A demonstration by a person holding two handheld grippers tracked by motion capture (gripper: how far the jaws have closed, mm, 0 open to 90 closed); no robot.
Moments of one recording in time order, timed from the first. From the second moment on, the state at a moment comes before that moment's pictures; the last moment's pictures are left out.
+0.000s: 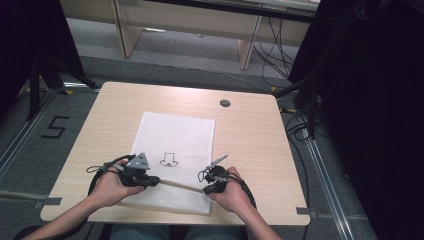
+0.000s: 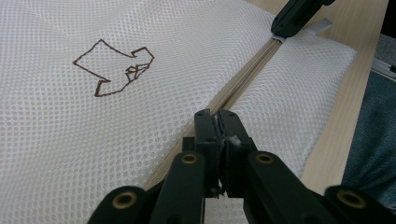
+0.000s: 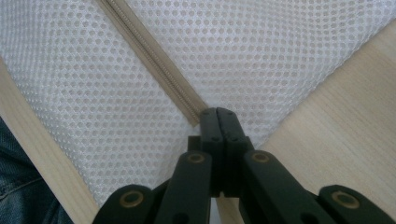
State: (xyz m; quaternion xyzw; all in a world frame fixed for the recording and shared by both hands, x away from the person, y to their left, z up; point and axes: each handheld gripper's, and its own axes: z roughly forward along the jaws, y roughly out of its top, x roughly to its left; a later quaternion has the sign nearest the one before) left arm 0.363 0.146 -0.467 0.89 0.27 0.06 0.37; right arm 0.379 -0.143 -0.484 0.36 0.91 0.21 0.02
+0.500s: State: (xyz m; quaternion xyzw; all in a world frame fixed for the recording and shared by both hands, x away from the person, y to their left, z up) left arm 0.363 0.157 -0.467 0.88 0.28 0.06 0.37; right arm 0.379 -0.142 -0.484 0.36 0.91 0.21 0.02
